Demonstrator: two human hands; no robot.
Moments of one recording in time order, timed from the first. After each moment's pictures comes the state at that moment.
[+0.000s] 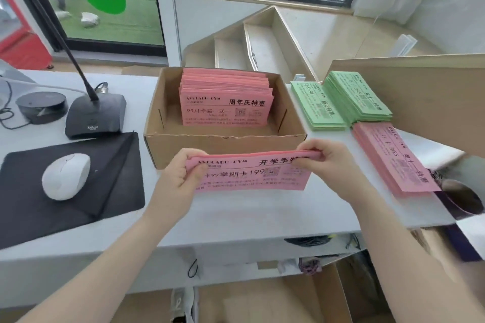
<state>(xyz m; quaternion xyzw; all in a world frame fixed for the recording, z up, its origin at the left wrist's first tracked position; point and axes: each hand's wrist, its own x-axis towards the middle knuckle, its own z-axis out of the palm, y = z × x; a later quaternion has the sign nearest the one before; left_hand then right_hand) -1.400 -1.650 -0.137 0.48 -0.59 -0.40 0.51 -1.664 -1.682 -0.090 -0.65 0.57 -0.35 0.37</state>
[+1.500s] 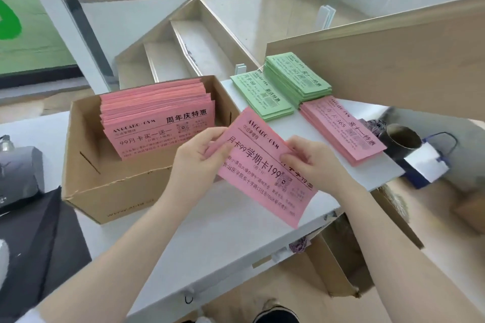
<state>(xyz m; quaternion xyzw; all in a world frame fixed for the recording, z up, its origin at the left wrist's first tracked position) -1.493 -1.718 -0.089 0.38 -0.65 -0.49 0.43 -1.713 -1.676 -0.105 -0.65 0.65 -0.31 0.23</state>
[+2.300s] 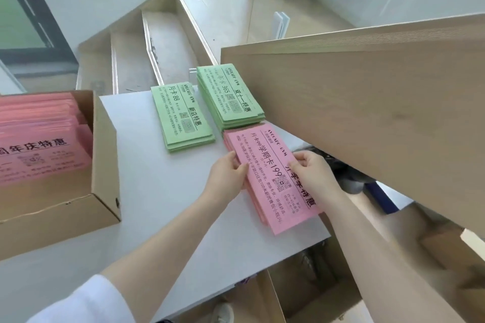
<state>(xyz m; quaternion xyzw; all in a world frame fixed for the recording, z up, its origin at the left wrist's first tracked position) -1.795 -1.790 -0.162 0.53 -0.58 -0.55 0.29 -1.962 -1.745 -0.143 -0.42 0.78 -0.33 0.32</state>
